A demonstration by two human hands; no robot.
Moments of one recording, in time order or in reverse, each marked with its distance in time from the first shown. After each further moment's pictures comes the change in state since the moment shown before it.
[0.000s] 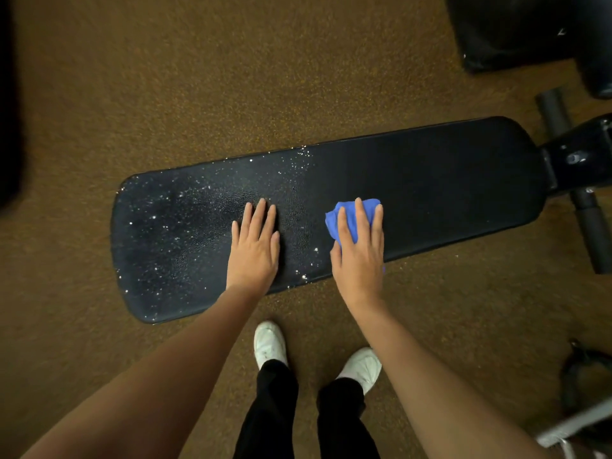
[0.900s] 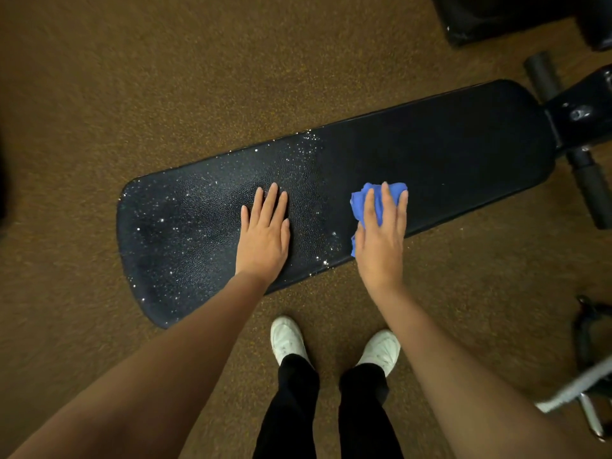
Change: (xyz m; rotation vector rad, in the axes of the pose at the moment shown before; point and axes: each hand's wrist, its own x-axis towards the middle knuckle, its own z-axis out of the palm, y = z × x) left_hand 0.009 -0.023 -0.004 0.045 -0.058 0.151; right_hand -0.010 -0.010 0.008 0.065 0.163 0.157
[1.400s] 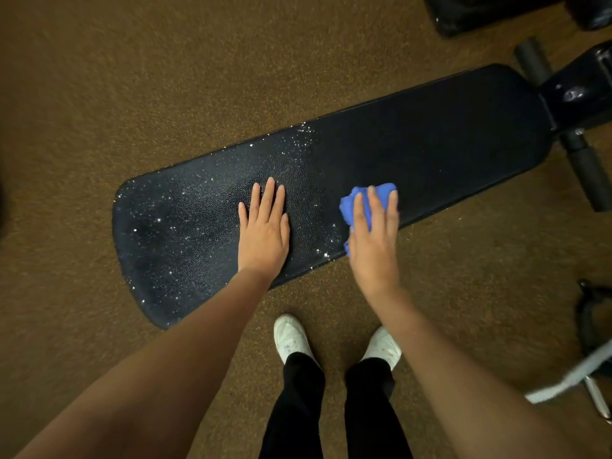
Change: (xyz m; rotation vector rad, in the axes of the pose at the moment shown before) left_hand -0.001 0.000 0.006 -0.009 0.018 -0.012; right_hand -0.021 -0.005 0.007 -0.063 -0.005 -0.083
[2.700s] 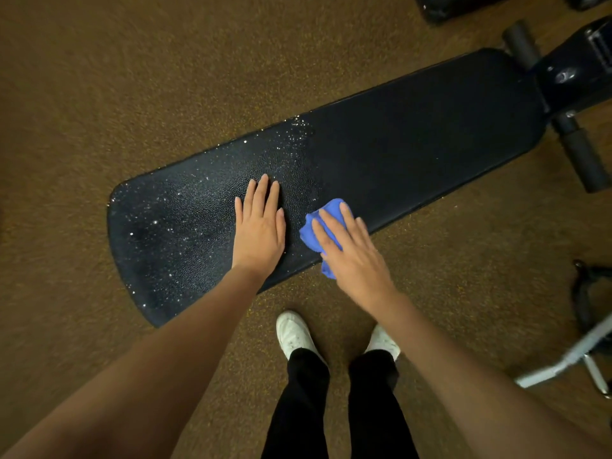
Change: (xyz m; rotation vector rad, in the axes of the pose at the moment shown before) left_hand 0.001 -0.008 -0.006 -0.090 0.044 0.067; right_hand -0.023 -0.014 0.003 -0.070 -0.188 -0.334
